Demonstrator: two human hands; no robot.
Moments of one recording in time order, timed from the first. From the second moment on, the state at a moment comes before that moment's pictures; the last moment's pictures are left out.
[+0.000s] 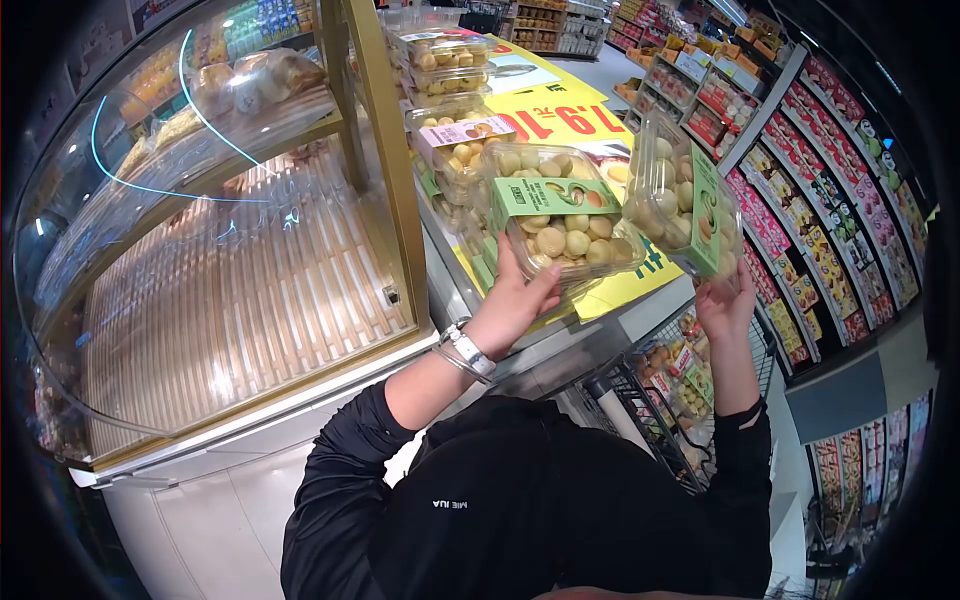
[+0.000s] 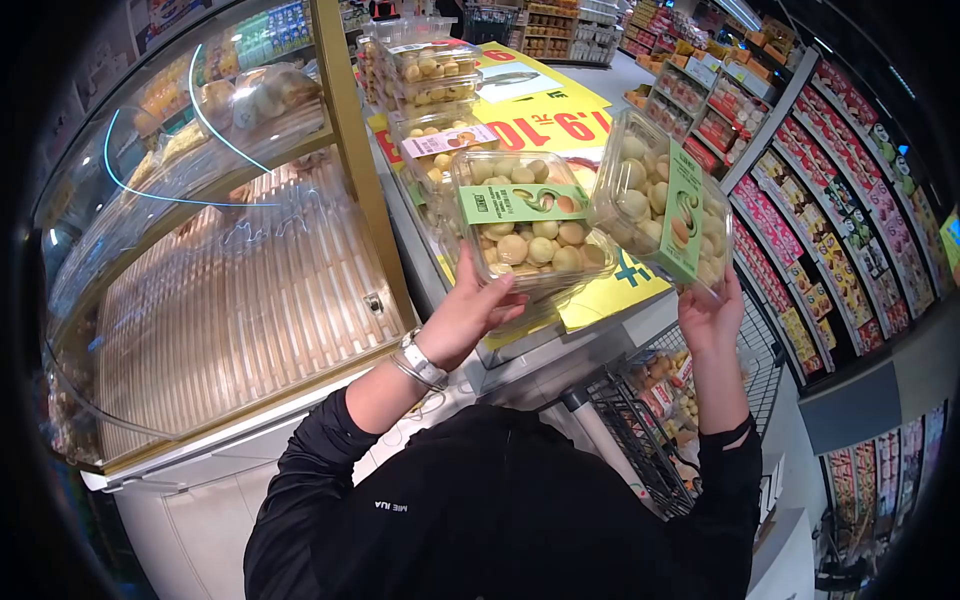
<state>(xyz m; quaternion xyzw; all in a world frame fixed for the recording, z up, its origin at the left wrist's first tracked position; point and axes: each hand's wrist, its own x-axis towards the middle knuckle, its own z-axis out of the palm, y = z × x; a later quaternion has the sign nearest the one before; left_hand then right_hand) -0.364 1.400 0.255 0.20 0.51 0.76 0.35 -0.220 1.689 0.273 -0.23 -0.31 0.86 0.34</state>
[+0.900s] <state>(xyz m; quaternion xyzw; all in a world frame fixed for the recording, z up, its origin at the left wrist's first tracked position) -0.363 1.395 0.226 0.48 0.73 0.48 -0.02 -0.387 1.752 0.368 -0.21 -0.74 0.64 -0.01</state>
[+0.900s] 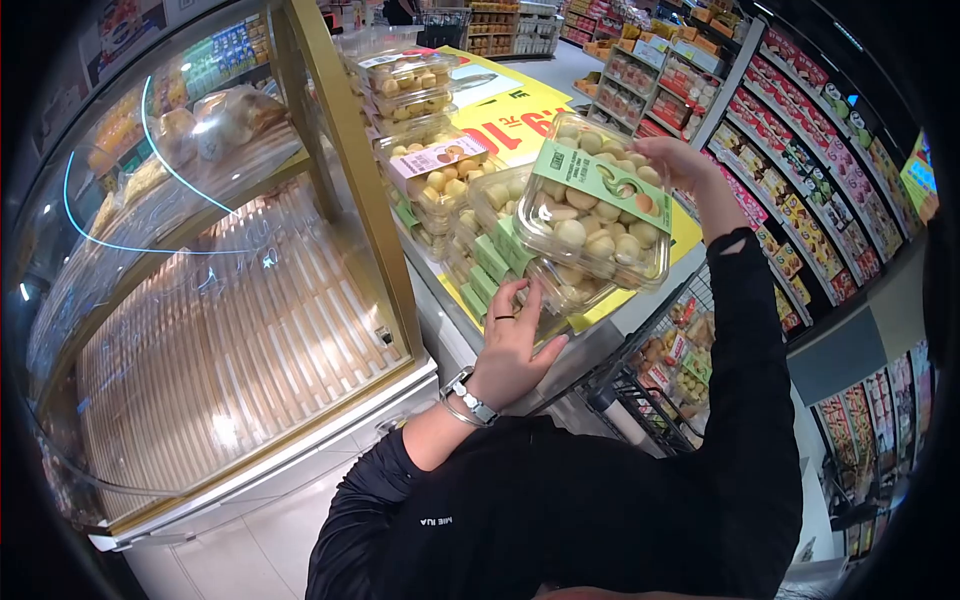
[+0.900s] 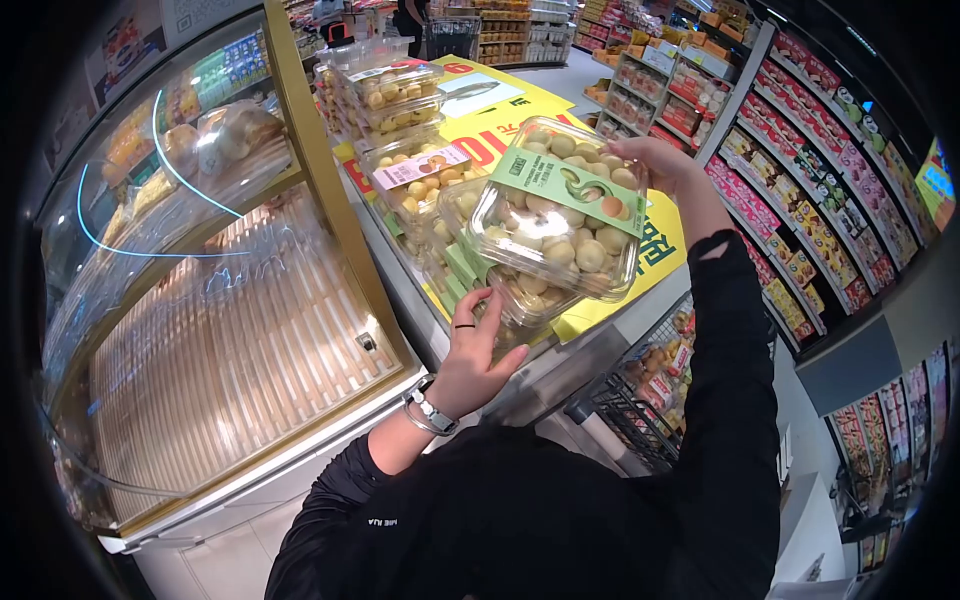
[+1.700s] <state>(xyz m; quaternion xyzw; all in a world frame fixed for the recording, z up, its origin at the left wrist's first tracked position) -0.397 1.422 0.254 0.52 0.66 0.53 -0.07 -0.339 1.693 0.293 -0.05 -0.55 0.83 0.09</state>
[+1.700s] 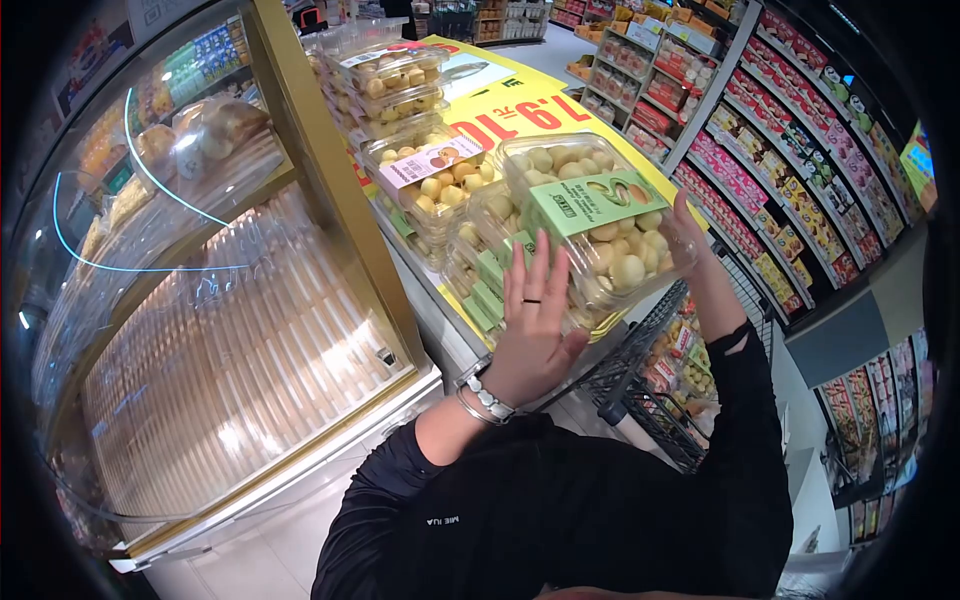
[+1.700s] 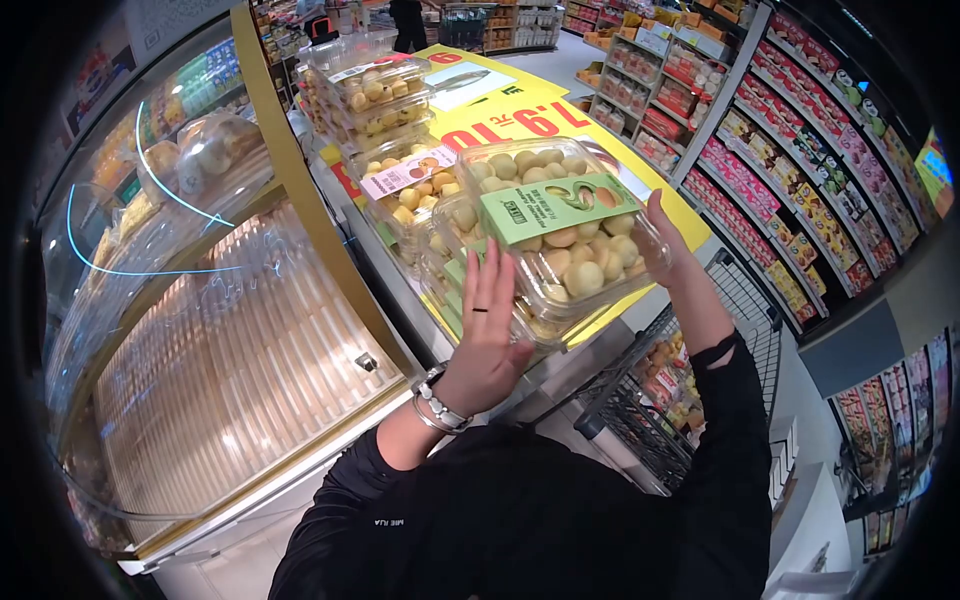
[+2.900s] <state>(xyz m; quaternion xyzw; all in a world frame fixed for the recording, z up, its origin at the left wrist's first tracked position) -0.572 1.458 0.300 0.28 0.52 0.78 -0.20 -0.551 1.654 0.334 -0.06 -0.49 0.87 0.02</state>
